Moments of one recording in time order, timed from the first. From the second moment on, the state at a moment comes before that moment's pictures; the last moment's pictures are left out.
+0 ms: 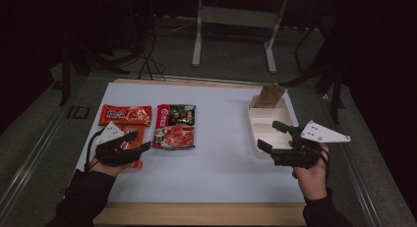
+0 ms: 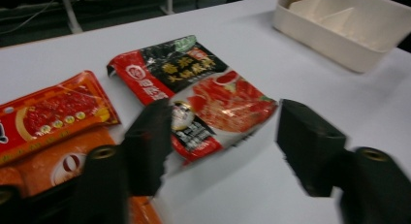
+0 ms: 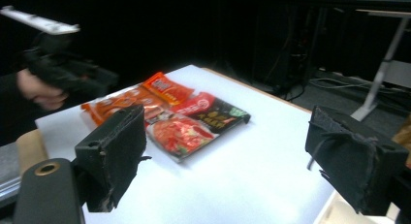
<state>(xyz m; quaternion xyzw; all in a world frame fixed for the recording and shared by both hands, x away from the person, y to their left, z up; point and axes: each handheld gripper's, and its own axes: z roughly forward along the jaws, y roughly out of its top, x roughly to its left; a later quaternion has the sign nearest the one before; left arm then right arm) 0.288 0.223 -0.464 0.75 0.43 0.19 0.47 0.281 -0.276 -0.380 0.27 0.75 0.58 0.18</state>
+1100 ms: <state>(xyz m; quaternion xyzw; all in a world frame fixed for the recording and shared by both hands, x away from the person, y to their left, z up) 0.420 0.196 -0.521 0.76 0.56 0.16 0.29 0.268 -0.275 -0.405 0.26 0.76 0.58 0.14</state>
